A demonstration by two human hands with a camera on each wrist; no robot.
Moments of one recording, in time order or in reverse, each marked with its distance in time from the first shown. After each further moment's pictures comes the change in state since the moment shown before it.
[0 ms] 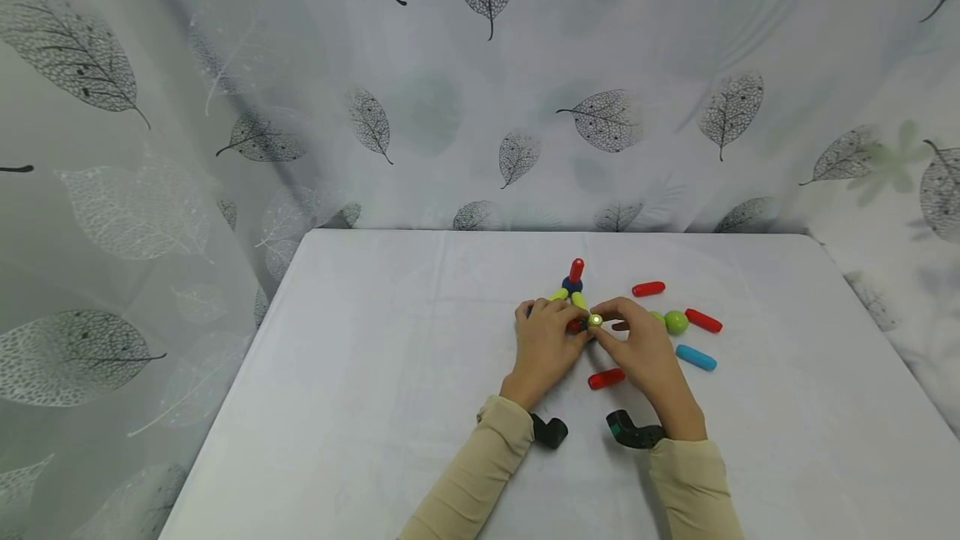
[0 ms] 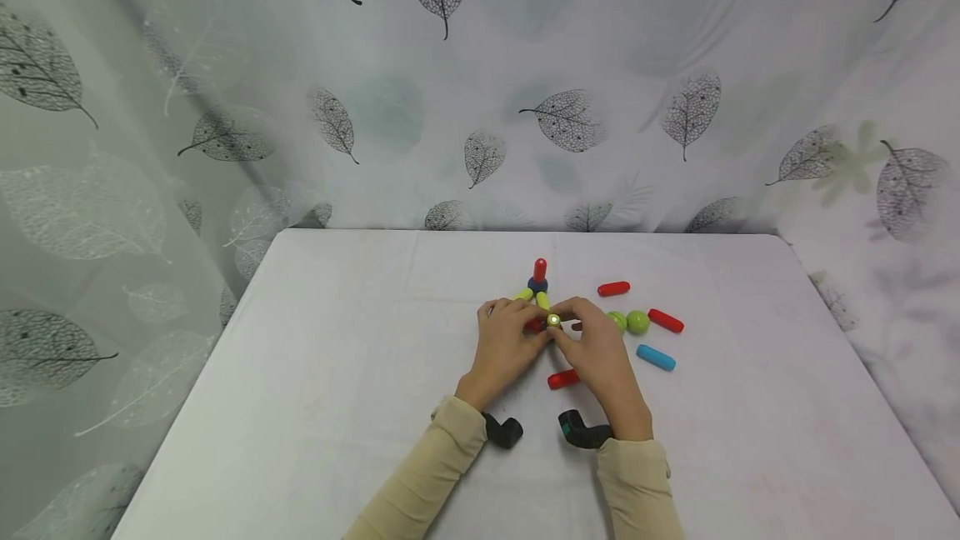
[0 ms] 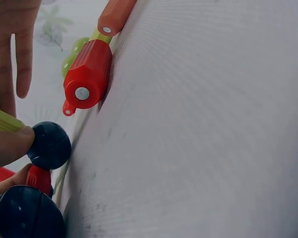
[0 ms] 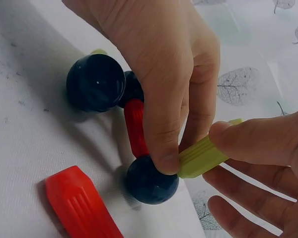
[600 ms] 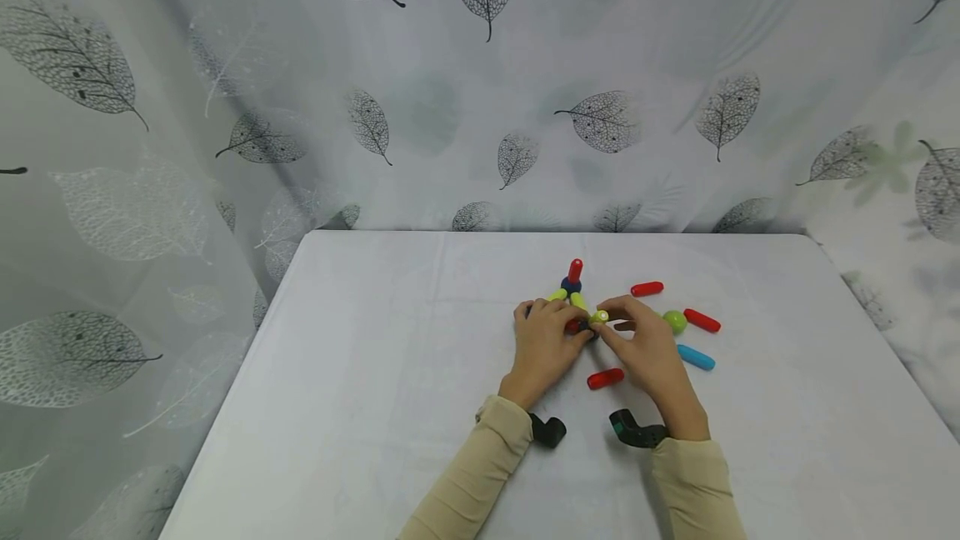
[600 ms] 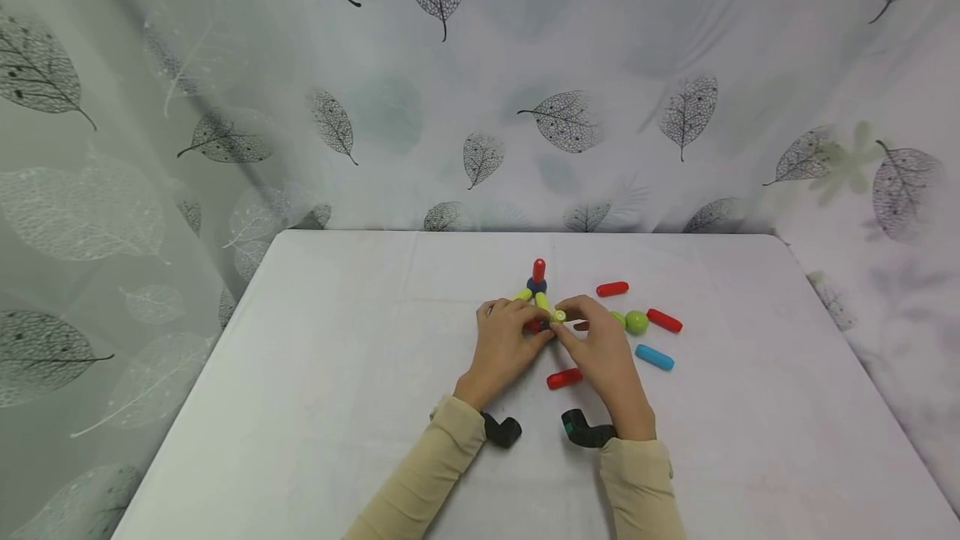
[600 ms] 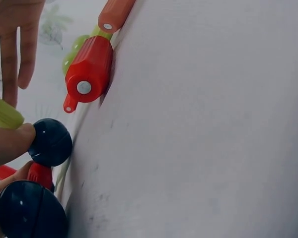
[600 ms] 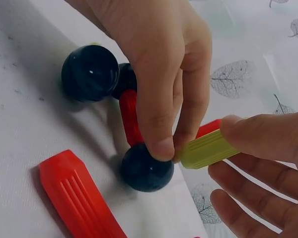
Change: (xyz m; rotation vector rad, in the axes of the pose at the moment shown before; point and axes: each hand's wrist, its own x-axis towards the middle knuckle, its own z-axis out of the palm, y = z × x) left_hand 0.000 -0.001 0.000 -0.015 -0.005 0.004; right_hand -0.001 0.003 -0.005 0.021 0.016 0.031
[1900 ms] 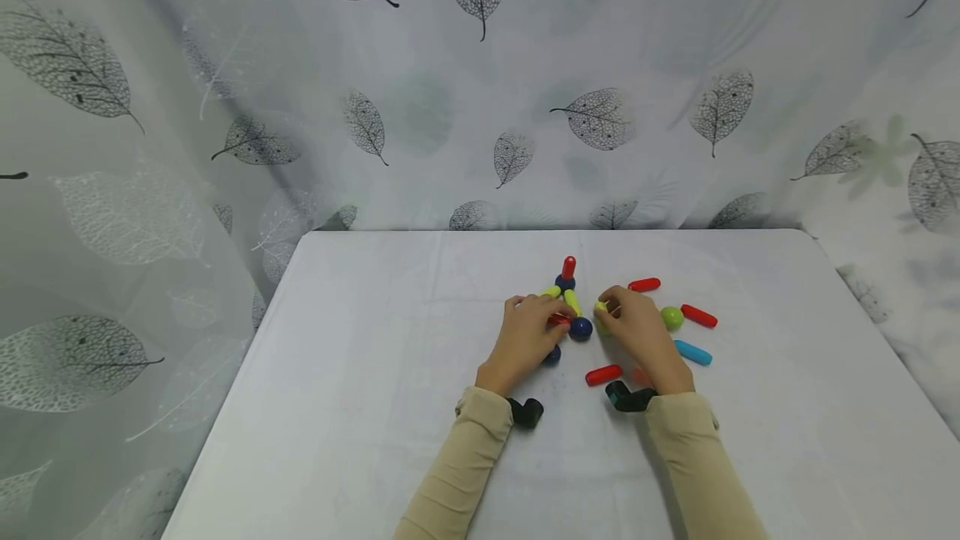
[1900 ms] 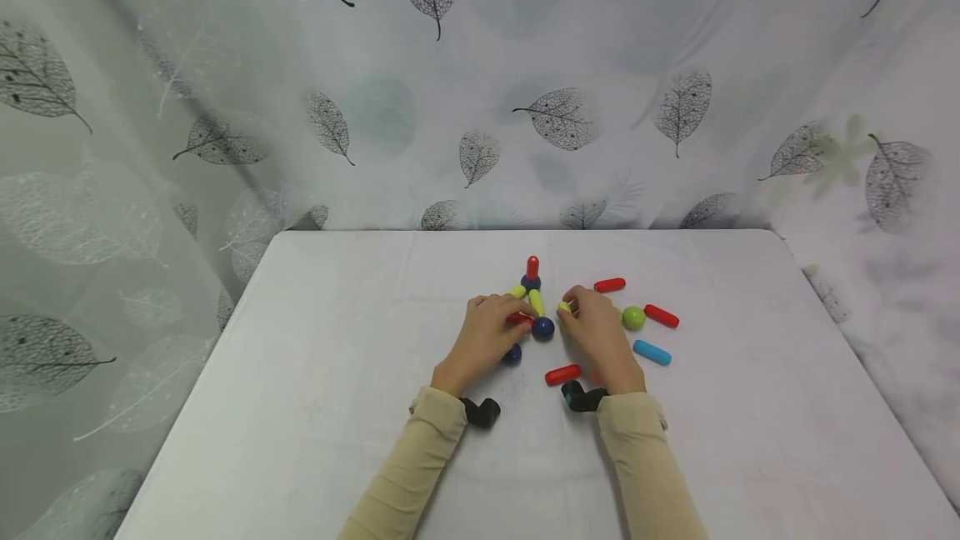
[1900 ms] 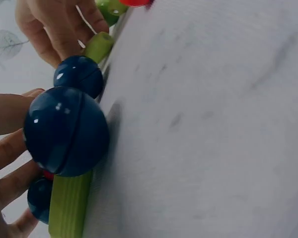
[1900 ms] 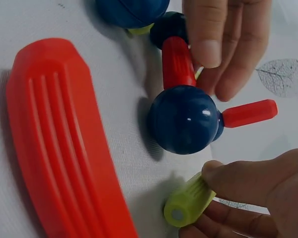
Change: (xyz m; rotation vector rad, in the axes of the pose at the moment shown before) left_hand 0.006 -0.026 -0.021 -0.096 -0.172 0.075; right_hand 0.042 0.019 0.004 -0.180 -0.239 0.218
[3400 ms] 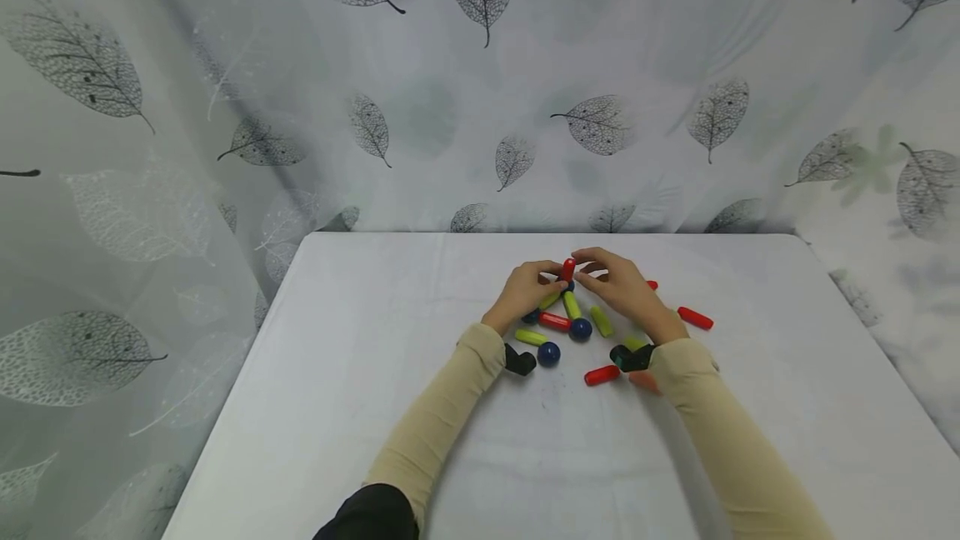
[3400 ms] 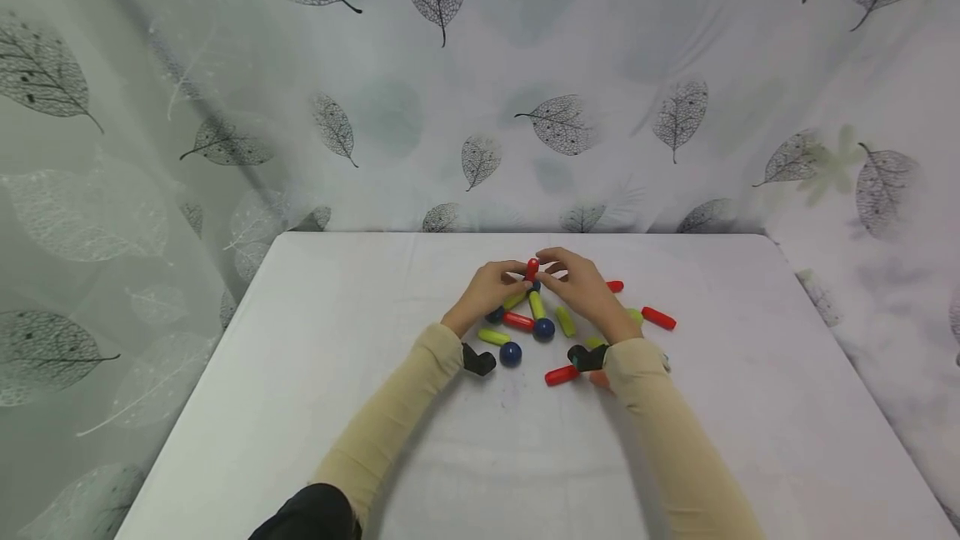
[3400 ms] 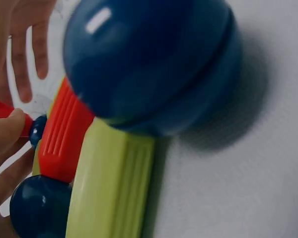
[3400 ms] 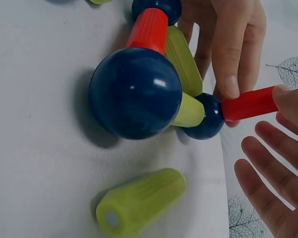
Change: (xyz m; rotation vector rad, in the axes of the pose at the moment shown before) left_hand 0.069 -0.027 -0.014 -0.397 -0.133 -0.177; right_hand 0.052 -0.005 -0.020 0.156 -0.007 -0.358
